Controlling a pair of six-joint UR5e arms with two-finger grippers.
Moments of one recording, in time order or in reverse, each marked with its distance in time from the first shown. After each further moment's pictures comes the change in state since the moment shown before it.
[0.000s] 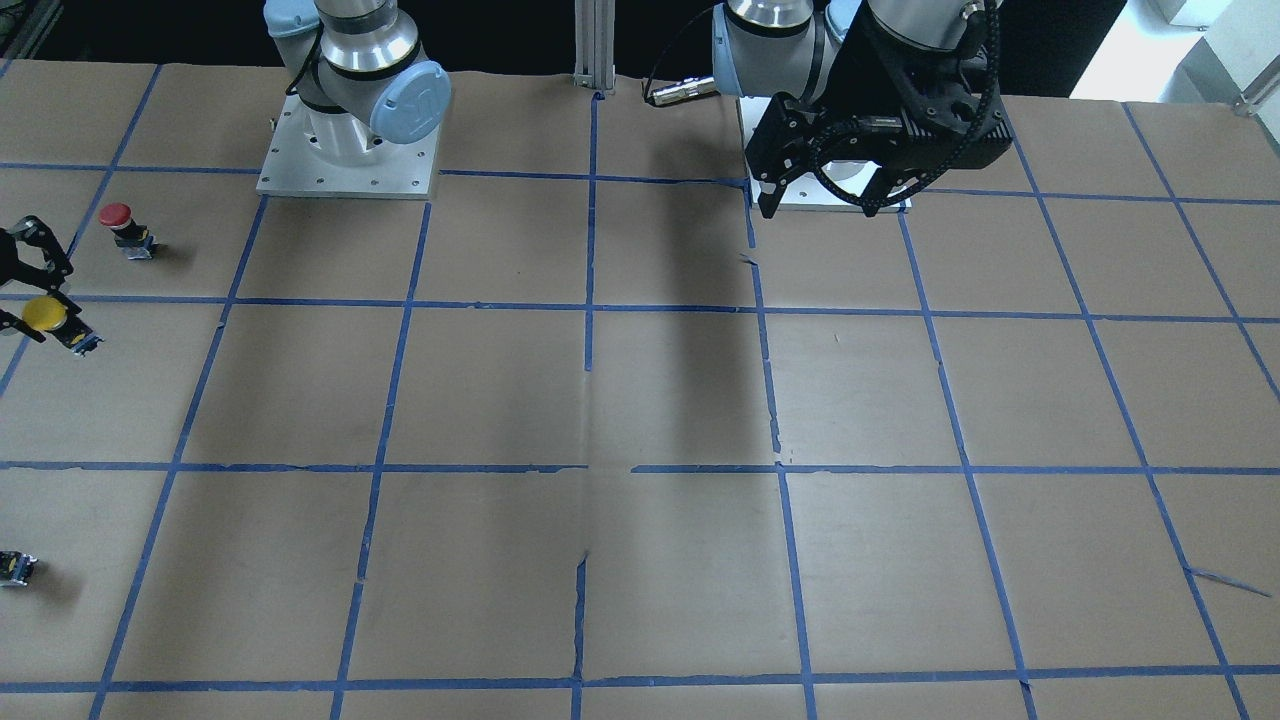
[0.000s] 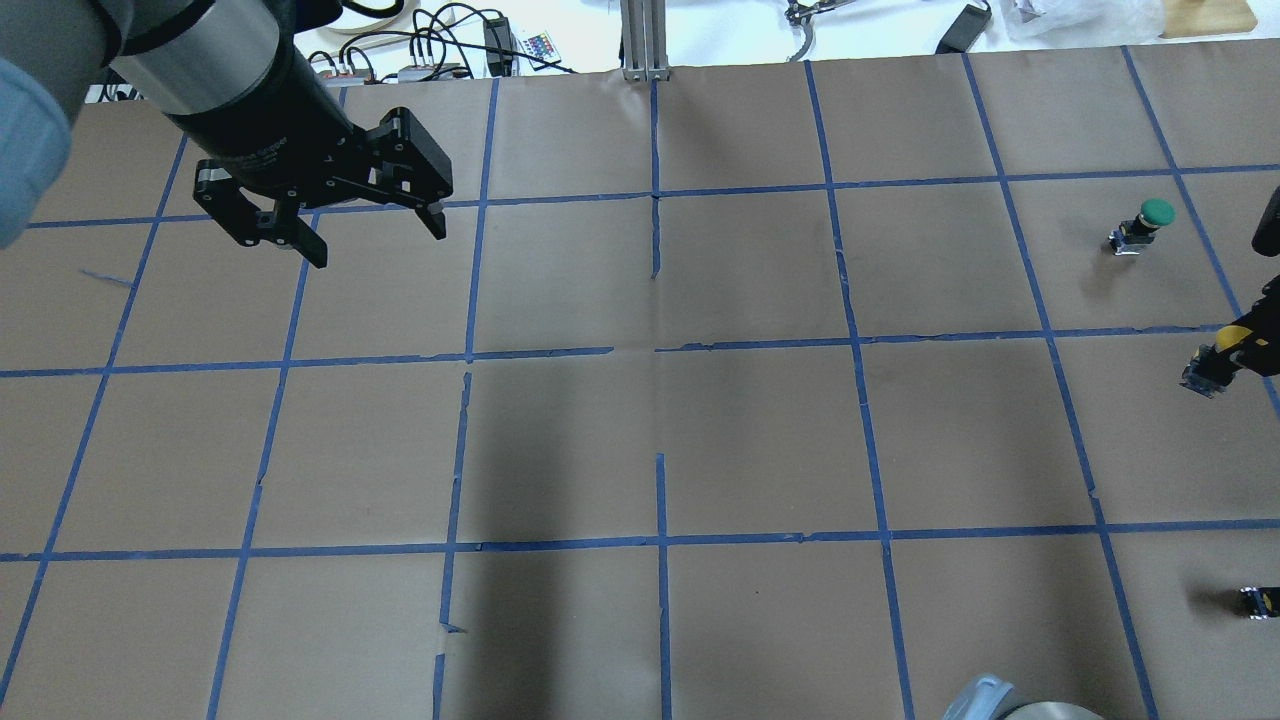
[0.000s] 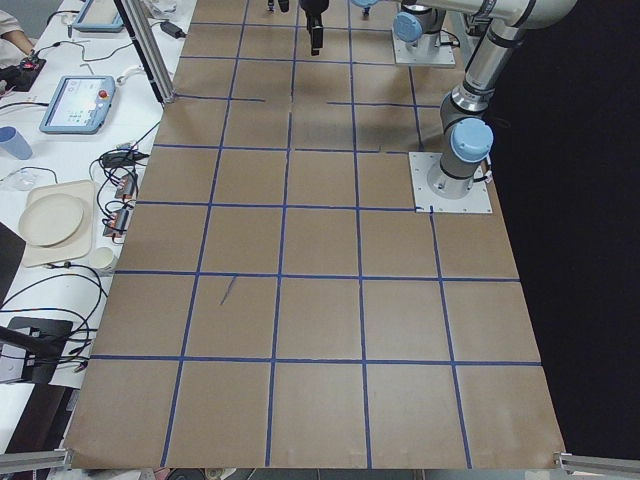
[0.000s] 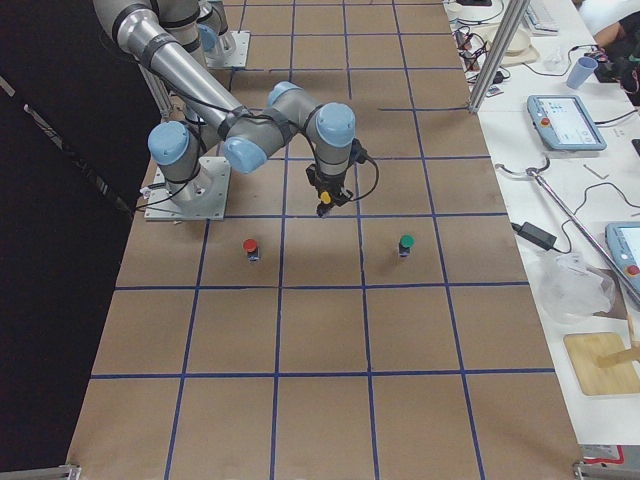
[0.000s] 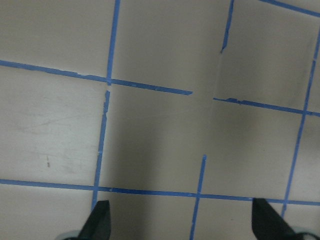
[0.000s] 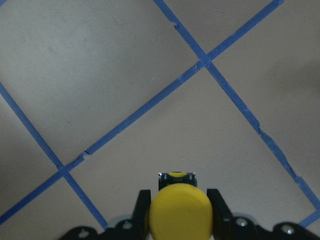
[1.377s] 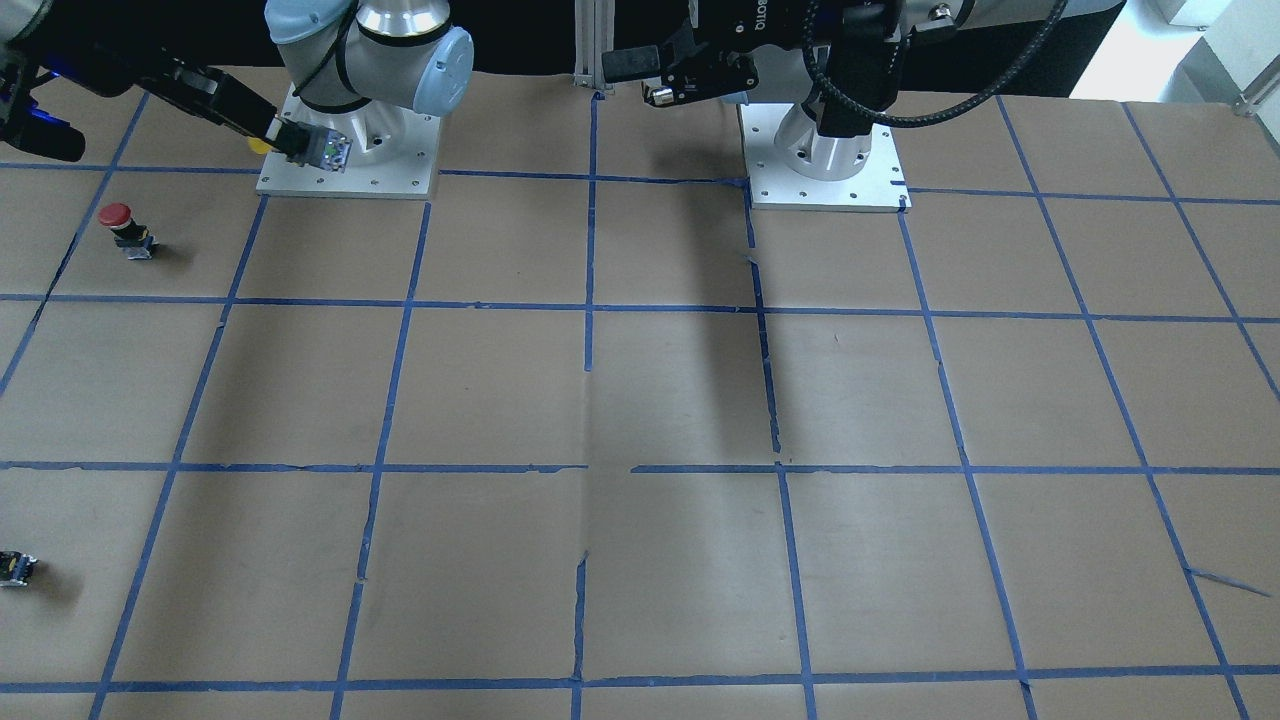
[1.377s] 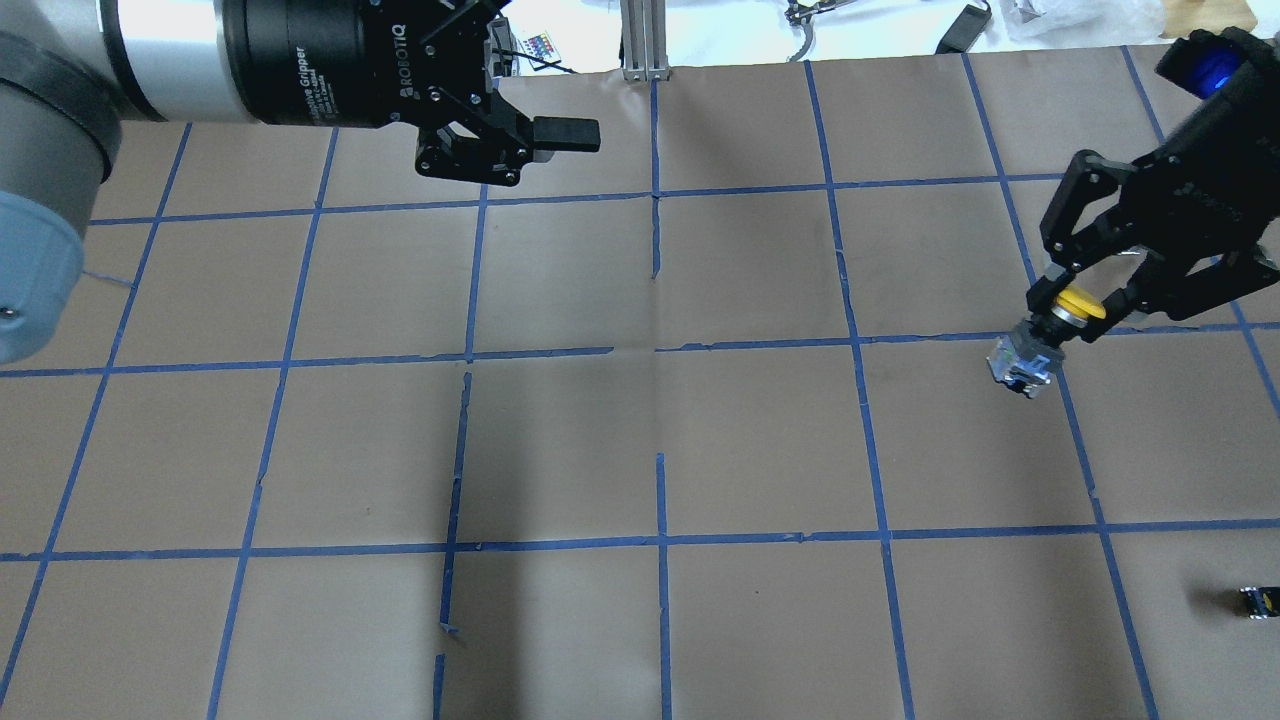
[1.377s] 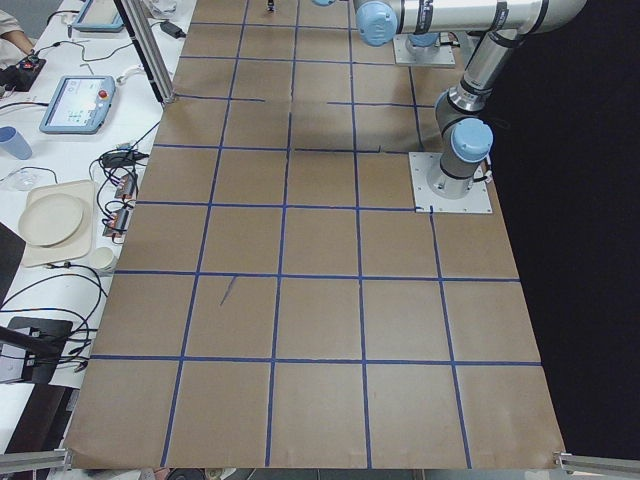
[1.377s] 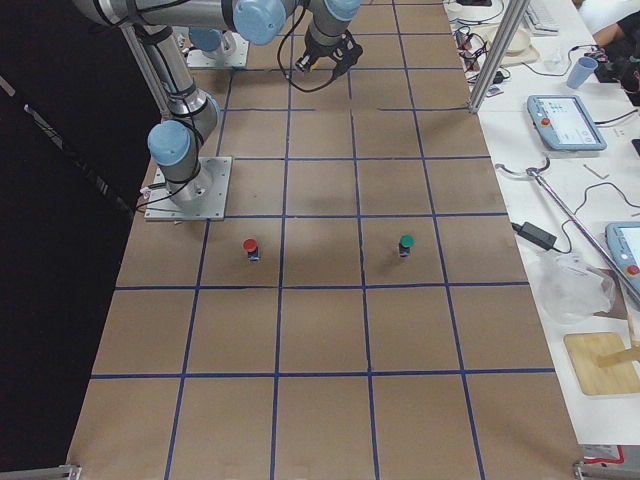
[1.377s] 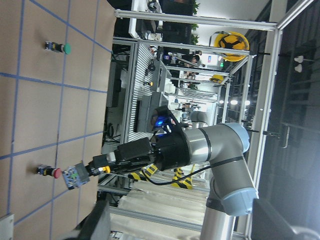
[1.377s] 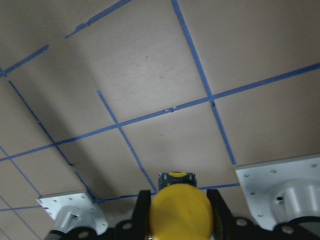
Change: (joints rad) left arm 0.106 0.066 -0.202 0.161 -1.244 -0.008; right arm 0.377 -0.194 -0.328 0.793 0.122 1.534
